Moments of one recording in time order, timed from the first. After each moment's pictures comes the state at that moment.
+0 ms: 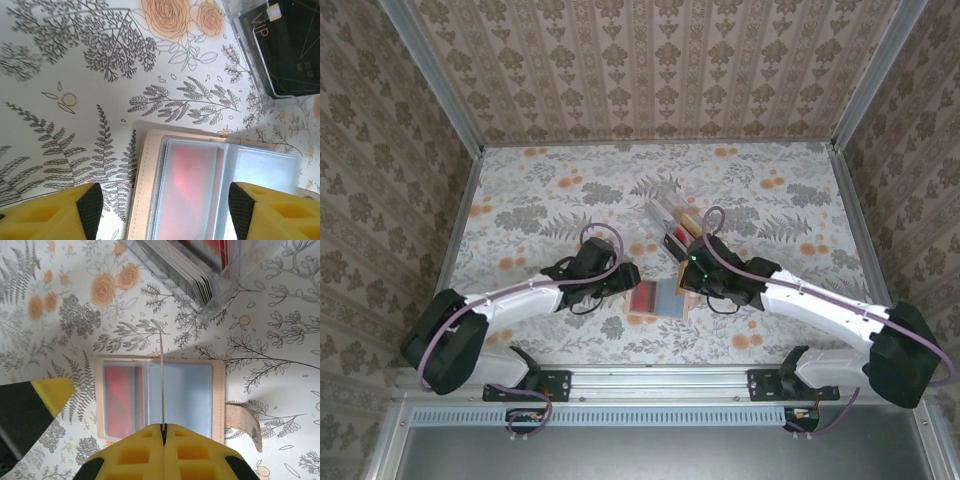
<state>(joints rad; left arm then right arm) -0.75 1.33 0.60 -0.15 0.11 -0.89 0.78 1.21 0.81 -0.51 0.11 1.02</state>
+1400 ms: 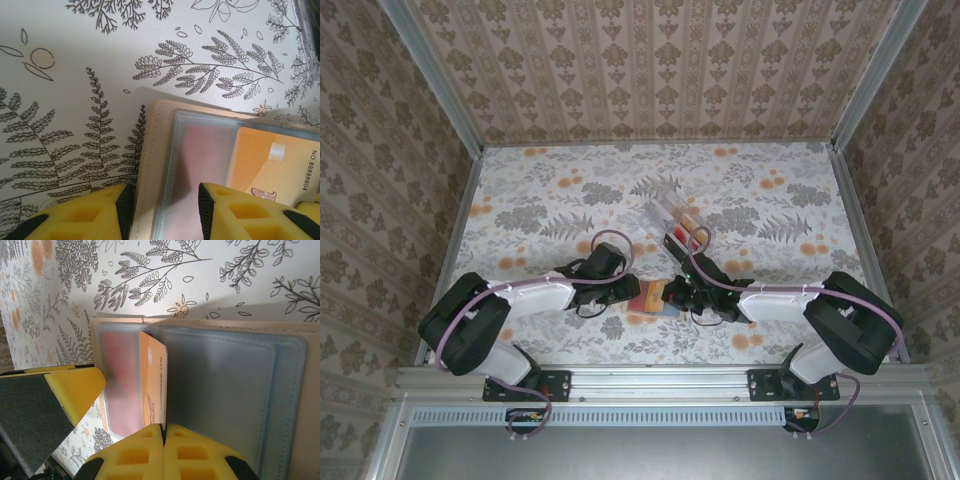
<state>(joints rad) -0.79 1.47 0.61 -0.13 0.15 -0.88 0.78 1.48 0.53 0.17 -0.19 1.15</state>
